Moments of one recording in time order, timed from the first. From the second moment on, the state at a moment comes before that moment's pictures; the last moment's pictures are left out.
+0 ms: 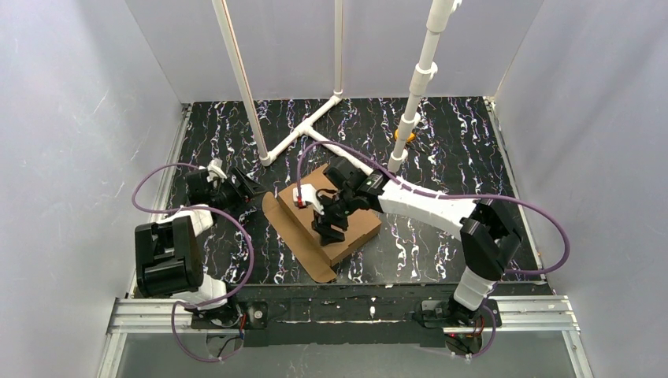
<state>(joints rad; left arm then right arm) 0.20 1.47 0.59 0.10 0.63 -0.61 0.96 1.70 1.30 -0.57 -0.61 -0.53</state>
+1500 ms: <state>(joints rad) -0.23 1.20 0.48 -0.15 0.22 -0.62 0.75 1.54 1.20 -0.56 -0.74 -0.51</state>
